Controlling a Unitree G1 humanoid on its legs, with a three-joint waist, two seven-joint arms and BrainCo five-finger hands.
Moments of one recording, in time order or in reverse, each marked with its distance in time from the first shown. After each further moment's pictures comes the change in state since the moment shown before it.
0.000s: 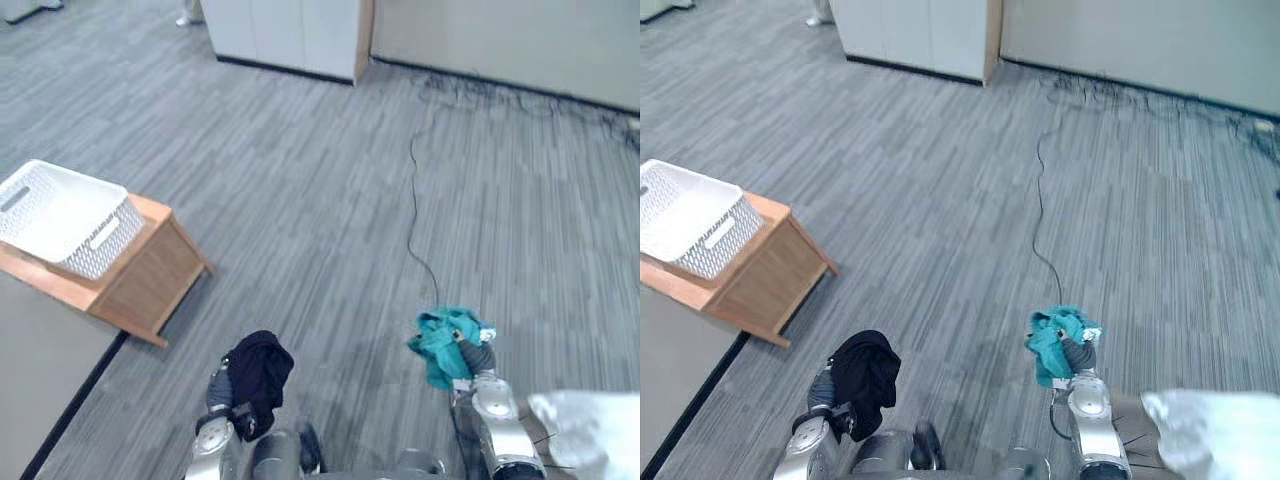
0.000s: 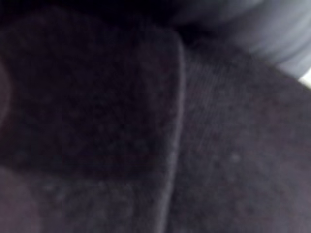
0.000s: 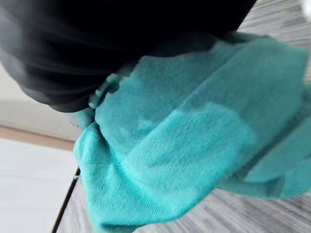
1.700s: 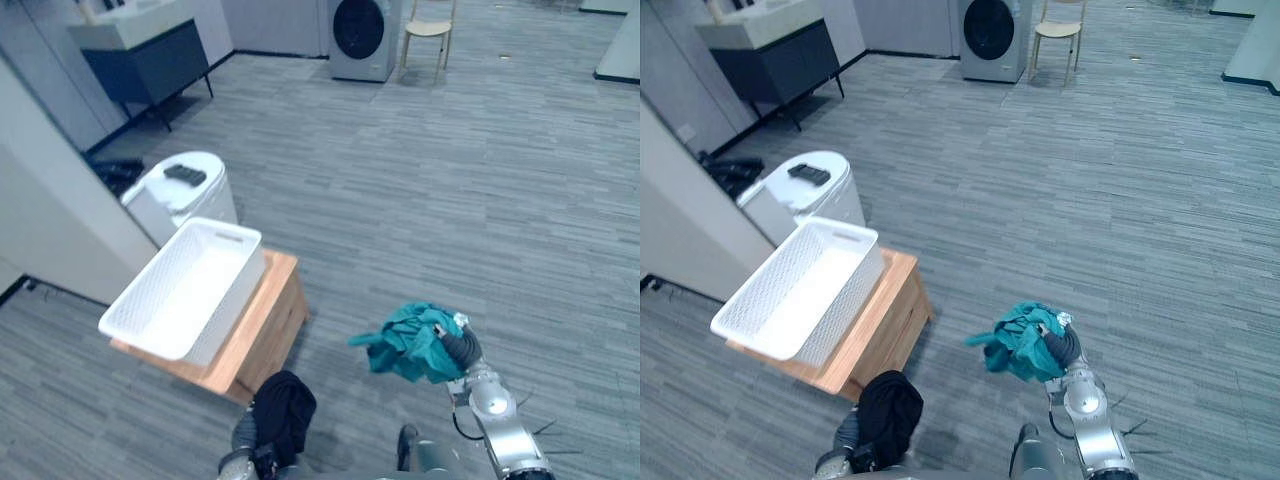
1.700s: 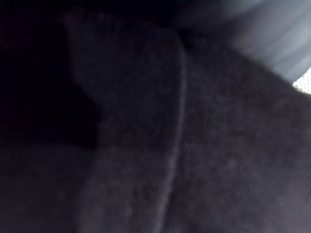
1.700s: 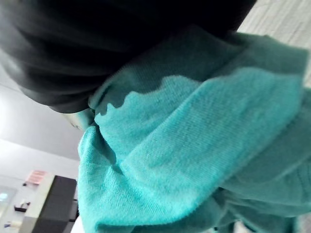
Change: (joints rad) left arm 0.065 -0.086 -0.029 0.130 -0.081 0.000 -0.025; right arm 0.024 -0.076 0.142 -0.154 -0.141 -0.017 0.074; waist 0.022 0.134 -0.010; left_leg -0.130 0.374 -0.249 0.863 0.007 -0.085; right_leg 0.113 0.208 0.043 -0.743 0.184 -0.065
